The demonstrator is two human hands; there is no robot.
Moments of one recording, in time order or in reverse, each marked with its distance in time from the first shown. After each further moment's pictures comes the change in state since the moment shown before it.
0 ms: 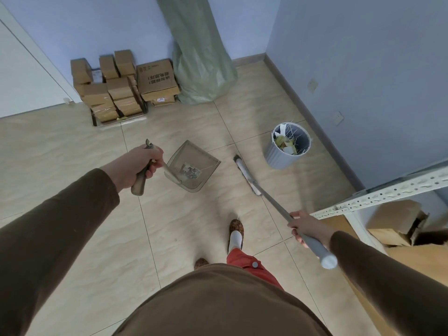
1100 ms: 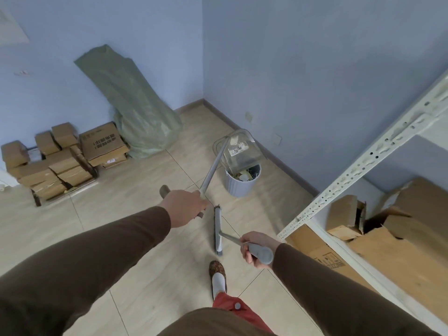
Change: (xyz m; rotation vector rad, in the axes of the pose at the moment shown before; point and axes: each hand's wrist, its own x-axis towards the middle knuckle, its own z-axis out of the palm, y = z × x) left_hand -0.005 0.062 0.211 1.932 -0.236 0.910; right_hand 0.004 -0.008 -0.003 0.770 -0.254 0.201
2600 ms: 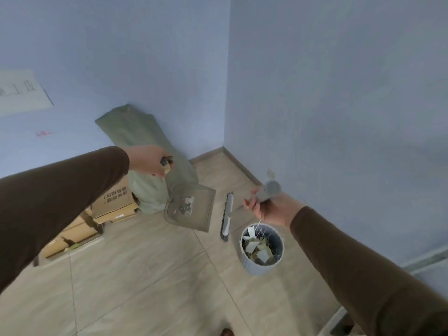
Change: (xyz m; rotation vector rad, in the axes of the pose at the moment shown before) left_hand 0.190 -0.346 -0.226 -0.452 0.054 -0.419; right_hand -0.035 -0.467 0.067 0.194 -0.424 -0.380
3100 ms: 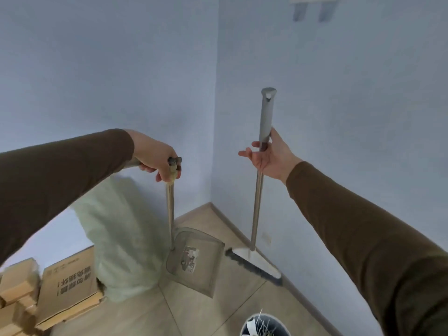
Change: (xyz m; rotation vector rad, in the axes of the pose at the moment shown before) left_hand 0.203 0.010 -0.222 -0.016 -0.168 0.165; right_hand 0.090 -0.330 0.155 -0.112 0.044 -0.551
